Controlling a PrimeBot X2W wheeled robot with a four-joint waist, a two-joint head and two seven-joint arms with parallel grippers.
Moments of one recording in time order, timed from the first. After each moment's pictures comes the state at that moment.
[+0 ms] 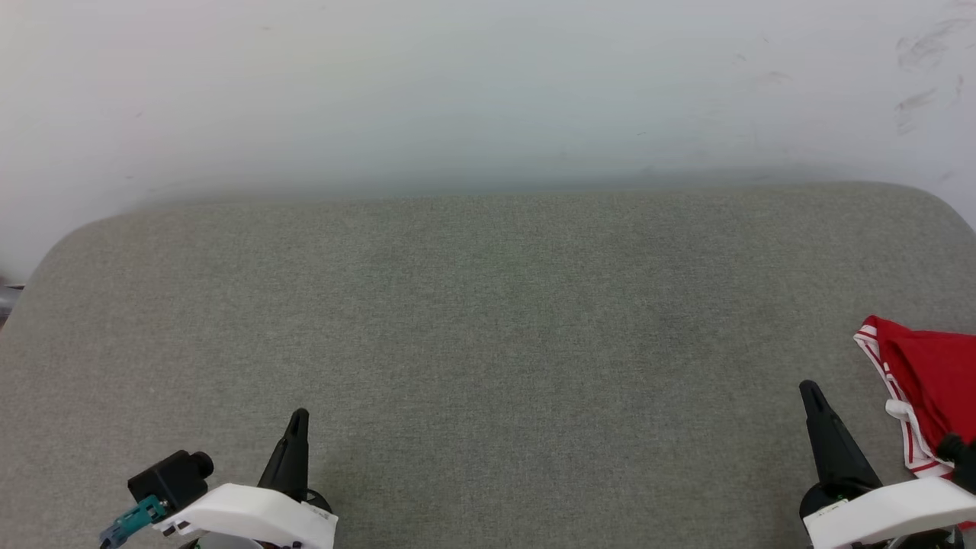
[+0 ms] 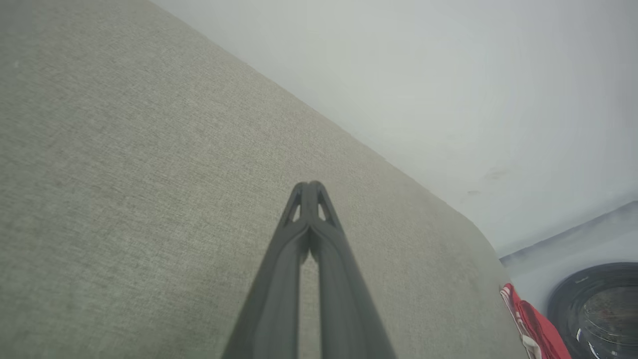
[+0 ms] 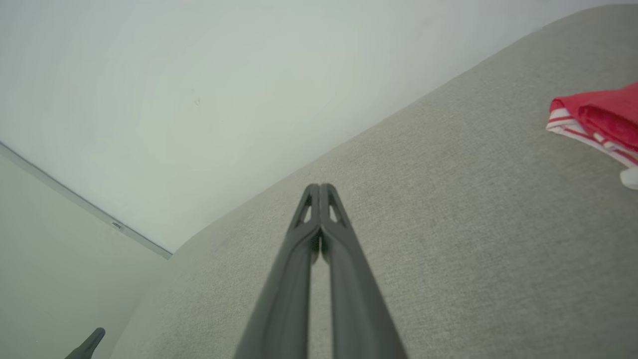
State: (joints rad) left arm 0.00 0.16 -0.14 0.18 -0.83 0.01 -0.13; right arm 0.08 -0.06 -0.08 -0.01 0.71 0.13 0.05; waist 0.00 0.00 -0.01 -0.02
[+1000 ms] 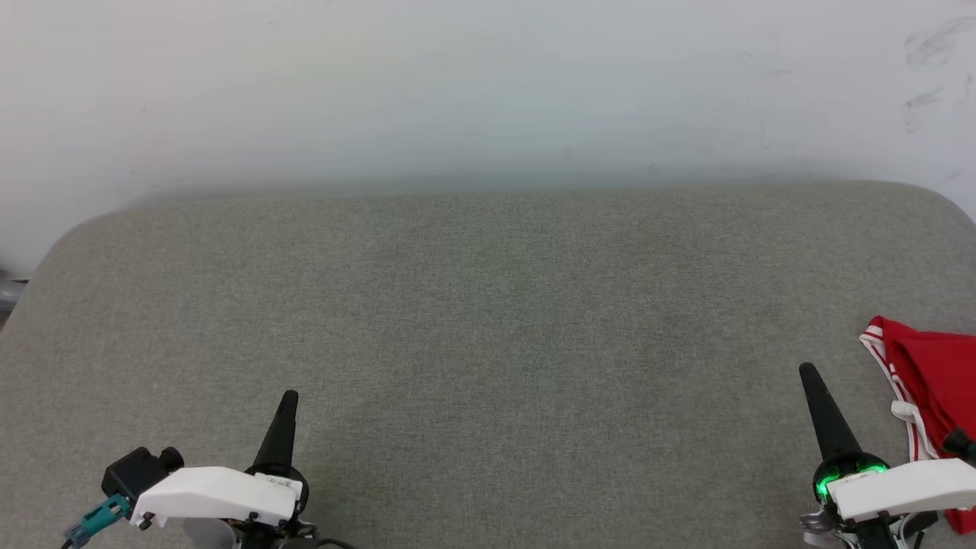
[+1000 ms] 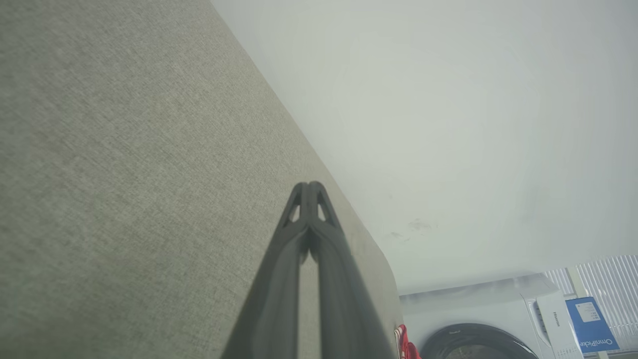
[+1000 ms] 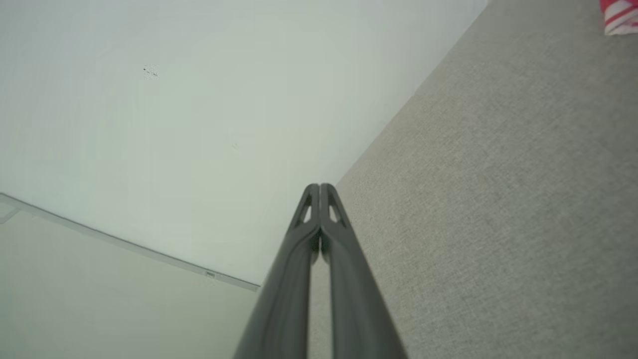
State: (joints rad) left arm -0.04 0.12 -0.04 0.20 -1.18 -0.05 -0.03; right arm 0.00 -0.07 -0.08 0.10 1.12 0.13 0.06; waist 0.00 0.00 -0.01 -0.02
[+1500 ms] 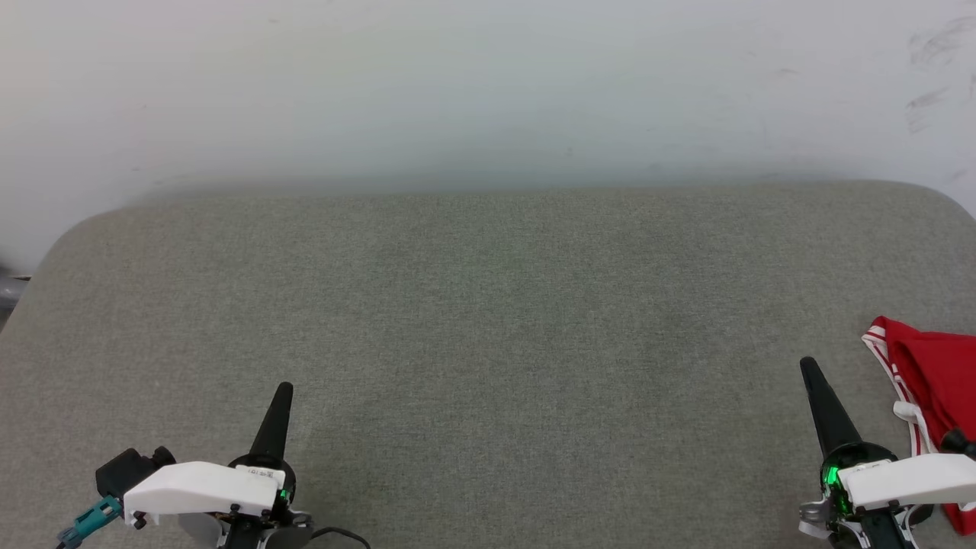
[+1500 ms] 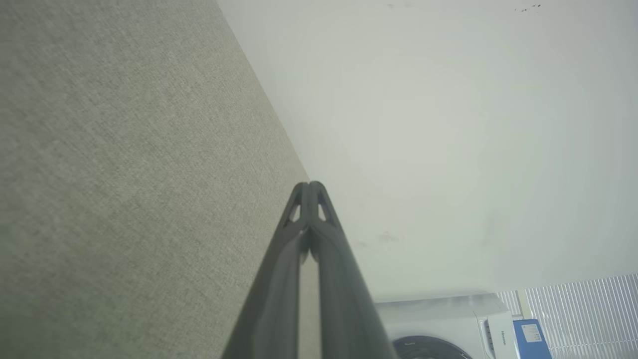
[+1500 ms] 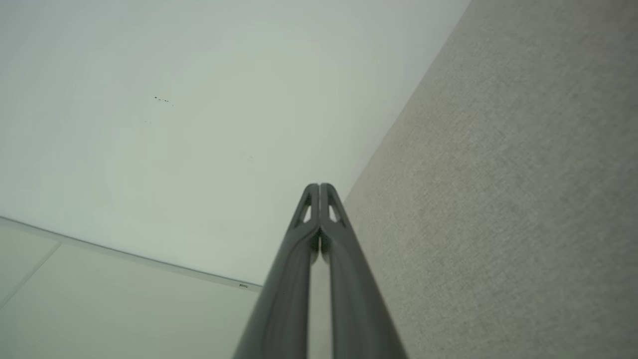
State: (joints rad) left arm -0.06 0.11 0.00 0.22 -1.31 -0.07 0.01; right arm -0.03 -0.07 -0.08 0.14 1.27 0.13 0.07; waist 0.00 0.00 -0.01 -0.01
